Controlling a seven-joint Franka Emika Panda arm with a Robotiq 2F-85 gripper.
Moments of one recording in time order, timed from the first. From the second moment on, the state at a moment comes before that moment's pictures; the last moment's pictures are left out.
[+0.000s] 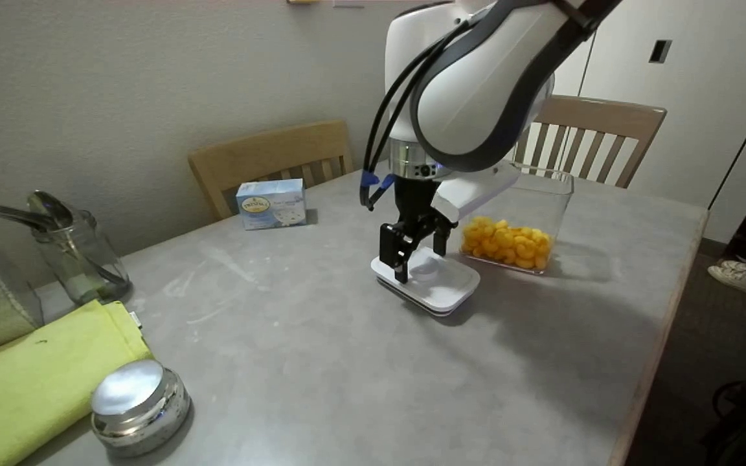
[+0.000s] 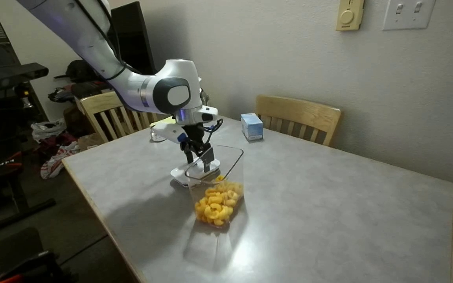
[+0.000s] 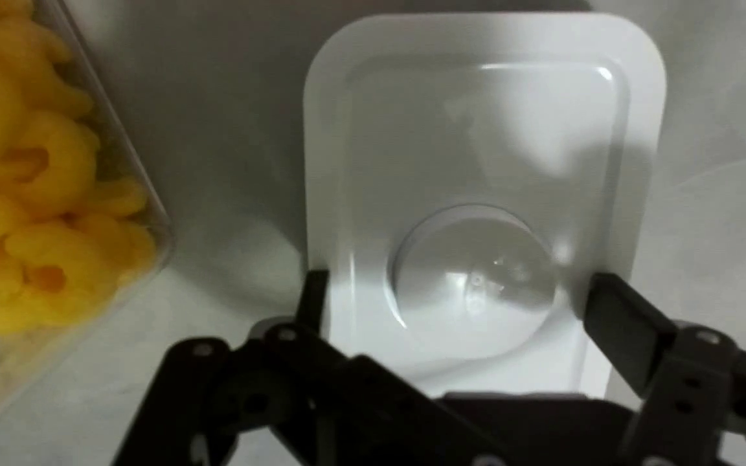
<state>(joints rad) 0.13 0.64 0.01 -1.88 -0.09 2.52 0.21</state>
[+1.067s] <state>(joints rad) 0.13 0.64 0.01 -1.86 -0.09 2.55 0.16</state>
